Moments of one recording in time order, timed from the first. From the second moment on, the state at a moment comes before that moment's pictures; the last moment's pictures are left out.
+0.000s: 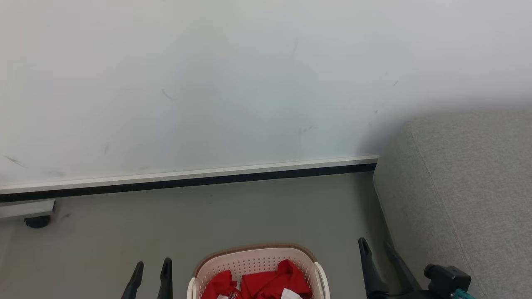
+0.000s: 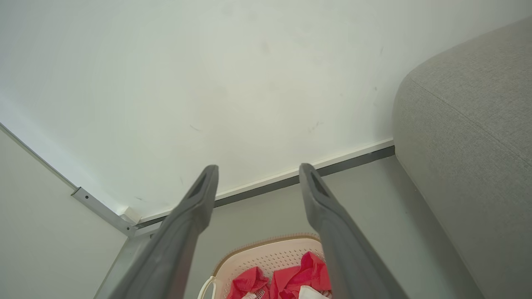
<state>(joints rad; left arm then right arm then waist) 0.04 0.05 -0.07 0.02 -0.41 -0.08 -0.20 -0.01 -0.08 0.30 0.17 0.46 0.13 -0.18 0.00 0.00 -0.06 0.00</state>
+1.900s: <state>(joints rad) 0.06 0.05 -0.02 0.05 -0.13 -0.01 -0.26 -0.03 -0.07 0.35 0.18 0.17 0.13 -0.26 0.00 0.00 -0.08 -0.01</state>
